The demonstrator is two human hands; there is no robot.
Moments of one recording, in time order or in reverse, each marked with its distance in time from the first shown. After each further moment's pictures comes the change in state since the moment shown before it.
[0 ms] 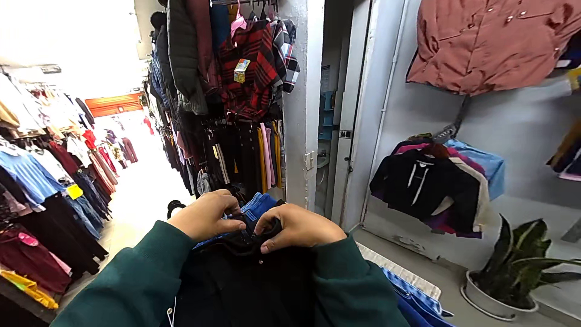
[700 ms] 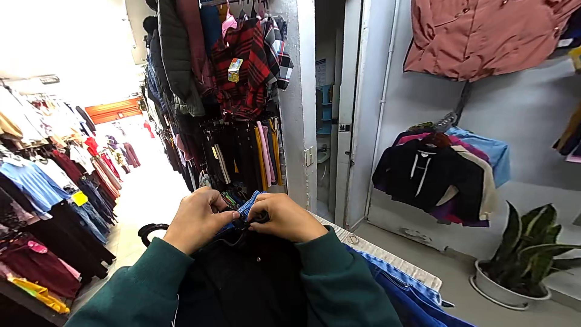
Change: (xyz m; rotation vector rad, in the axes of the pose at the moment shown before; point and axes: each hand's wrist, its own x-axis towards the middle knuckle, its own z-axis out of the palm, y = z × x) left_hand -0.013 0.019 0.011 -0.066 0.414 -0.270; right_hand 0.008 -0.012 0.008 -0.243 0.344 -0.187
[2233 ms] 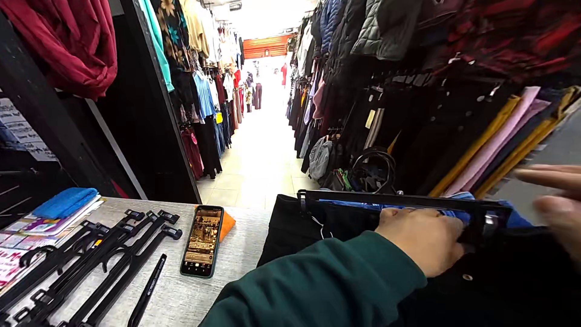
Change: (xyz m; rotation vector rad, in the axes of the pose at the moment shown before) left_hand -0.056 -0.008 0.073 -0.036 -0.232 -0.172; right_hand 0.006 -0.014 0.019 -0.027 0.199 -0.191
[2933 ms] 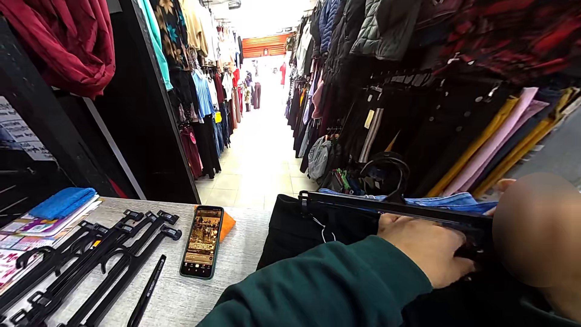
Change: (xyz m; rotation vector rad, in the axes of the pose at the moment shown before) left_hand -0.005 -0.002 0.003 0.007 -0.098 0.012; right_hand -0.010 0.019 0.042 -0.232 0.132 0.265
